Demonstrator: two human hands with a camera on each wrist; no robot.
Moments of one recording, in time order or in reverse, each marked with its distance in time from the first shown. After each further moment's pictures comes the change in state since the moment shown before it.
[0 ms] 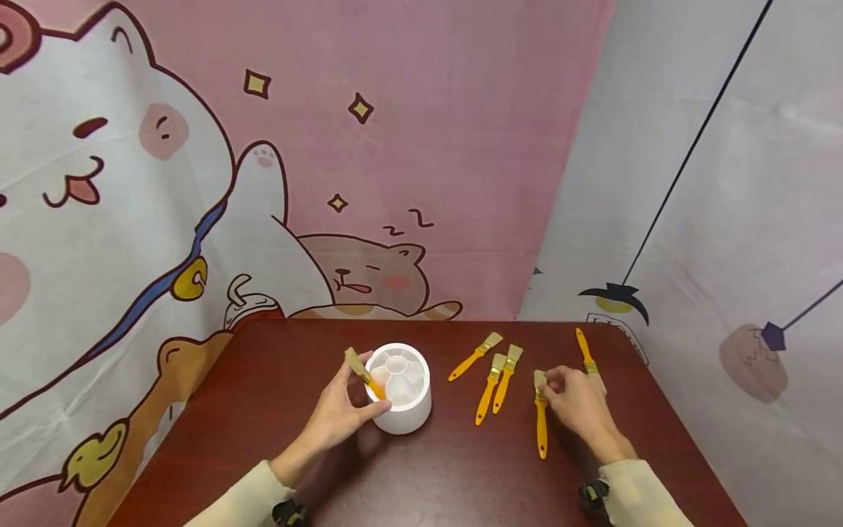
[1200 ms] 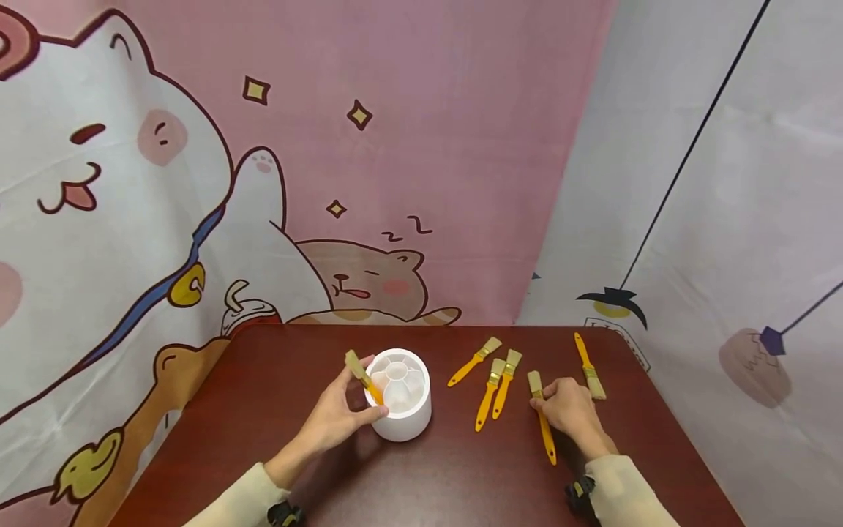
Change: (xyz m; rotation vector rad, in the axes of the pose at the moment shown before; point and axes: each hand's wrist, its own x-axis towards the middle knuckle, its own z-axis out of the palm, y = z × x) left_hand 0.005 -0.003 -0.007 -0.006 -0.067 -0.003; right_hand 0.009 0.000 0.018 0.072 -0.144 0.217
